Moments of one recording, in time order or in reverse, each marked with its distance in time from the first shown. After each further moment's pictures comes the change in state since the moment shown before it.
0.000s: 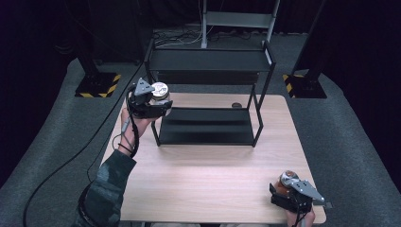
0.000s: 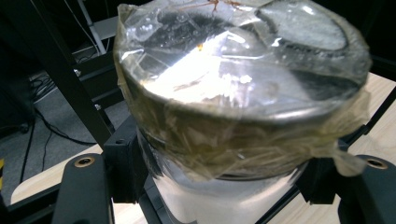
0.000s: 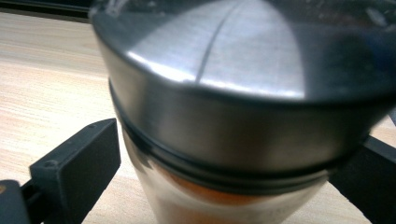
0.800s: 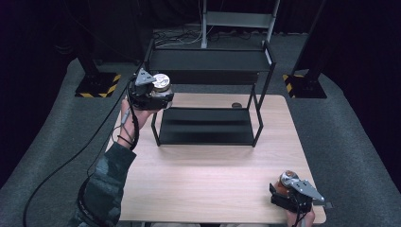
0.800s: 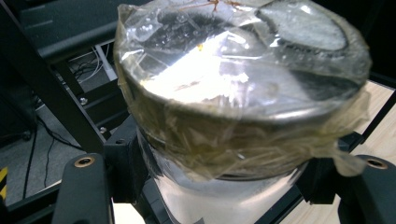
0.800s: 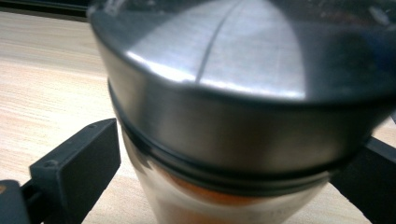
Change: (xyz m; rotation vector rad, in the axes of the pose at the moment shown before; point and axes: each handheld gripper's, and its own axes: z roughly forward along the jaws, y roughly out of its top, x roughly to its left) left arm 0.003 0.028 -0.003 -0.004 -0.007 0.018; right arm 0.000 0.001 0.000 0.003 0.000 0.000
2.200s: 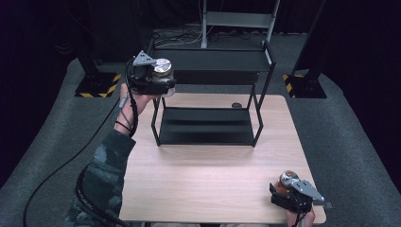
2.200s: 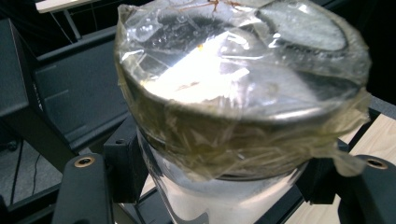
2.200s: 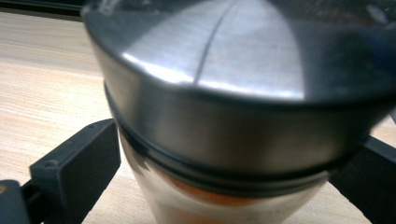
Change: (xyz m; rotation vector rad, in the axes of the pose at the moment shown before) left arm 0.016 0.045 -0.007 -0.012 -0.054 -0.011; right arm 0.000 0.000 0.000 0.002 -0.002 0.004
